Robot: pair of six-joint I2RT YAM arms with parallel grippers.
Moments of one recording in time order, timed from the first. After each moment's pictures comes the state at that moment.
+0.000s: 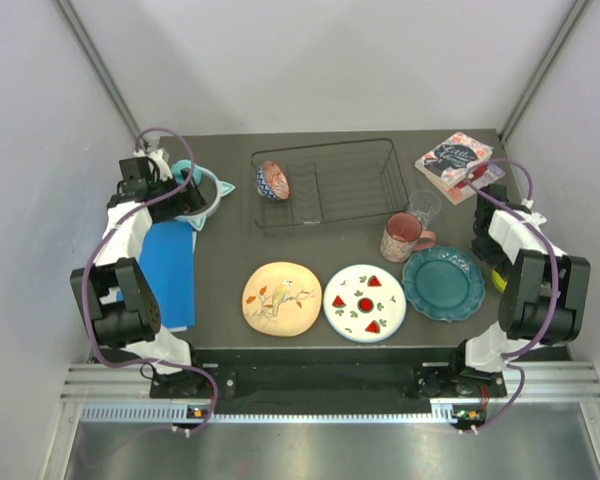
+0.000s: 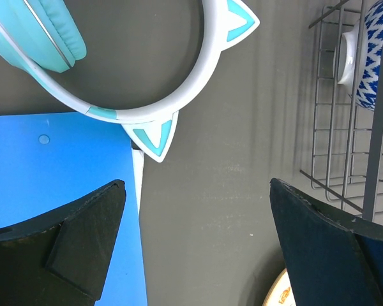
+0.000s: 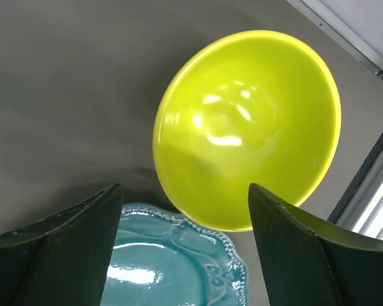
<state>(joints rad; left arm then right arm) 0.23 1.57 1.21 -0.44 0.32 -0.14 -0.18 1.57 1.01 -0.78 0.59 0.76</state>
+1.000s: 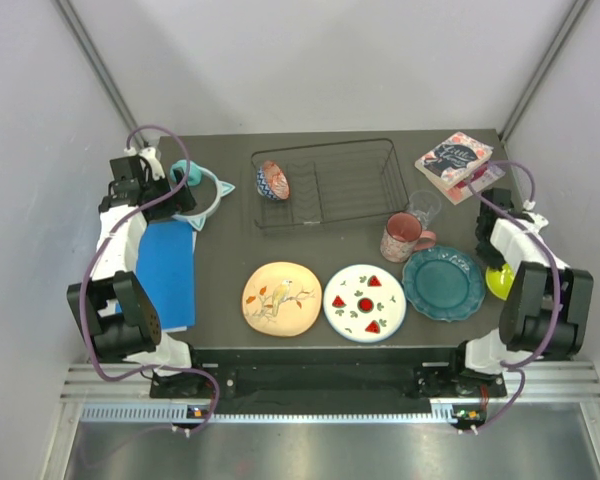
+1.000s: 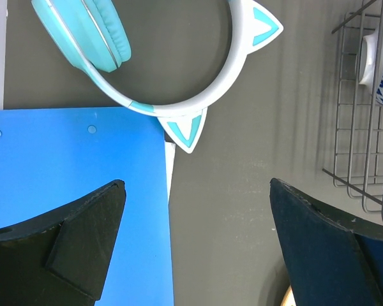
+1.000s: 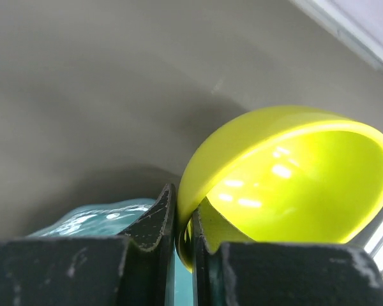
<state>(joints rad) 0.25 1.50 1.22 -0.49 0.25 -0.08 -0.19 1.51 0.93 -0.70 0.57 0.73</state>
